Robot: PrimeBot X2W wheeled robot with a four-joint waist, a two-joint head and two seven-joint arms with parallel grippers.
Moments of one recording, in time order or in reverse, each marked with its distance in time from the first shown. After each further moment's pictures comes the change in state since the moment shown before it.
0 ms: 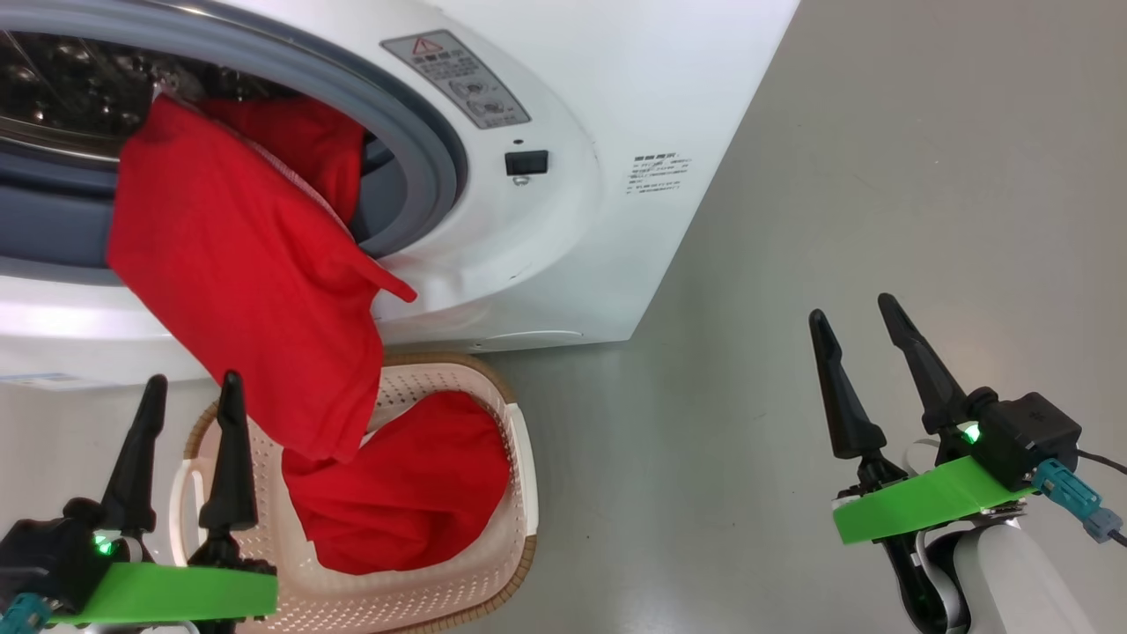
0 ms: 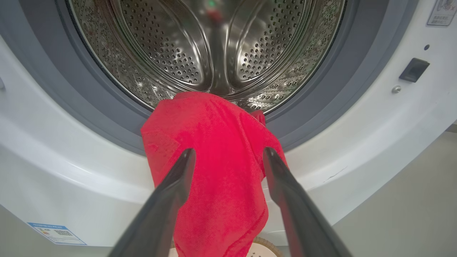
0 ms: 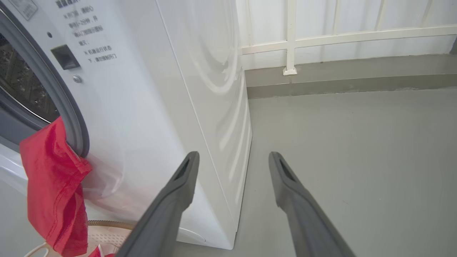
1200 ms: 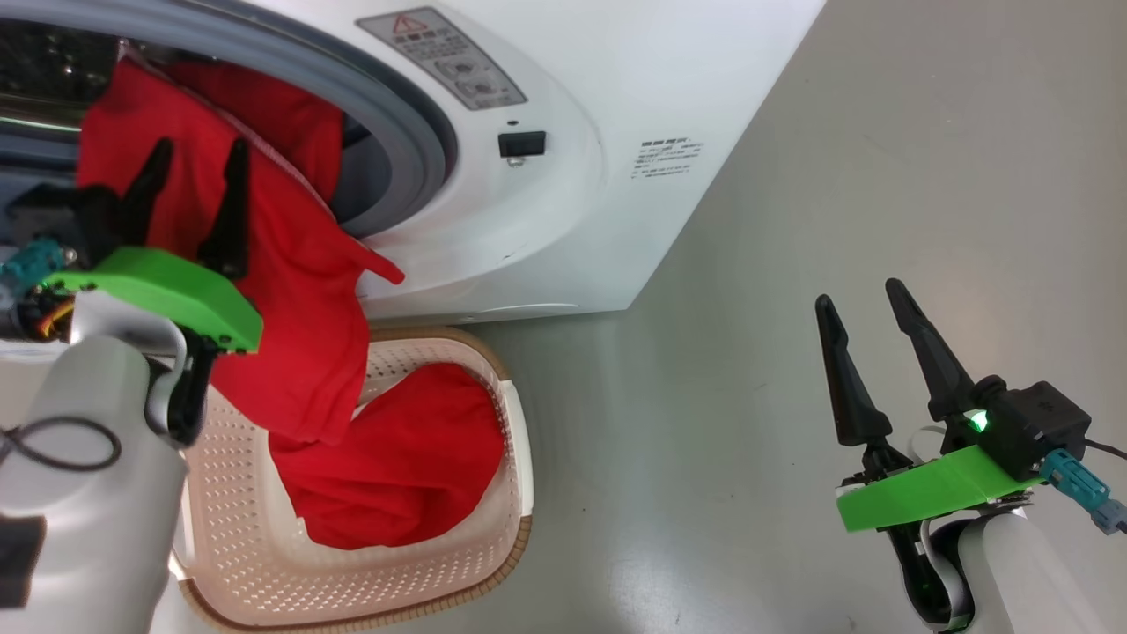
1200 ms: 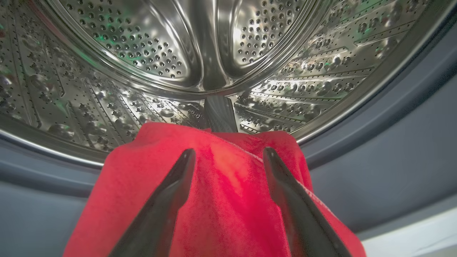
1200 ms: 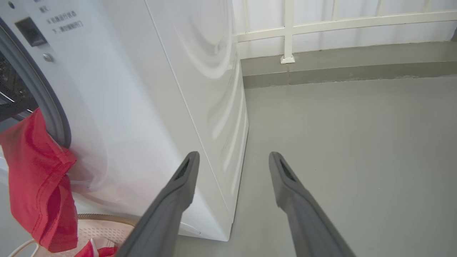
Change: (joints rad) left arm -0.709 0.131 -0.294 0.690 -0.107 0.000 0.009; right arm -0.017 0.000 -0.011 -0.007 -0.005 0.000 0.000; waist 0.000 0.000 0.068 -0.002
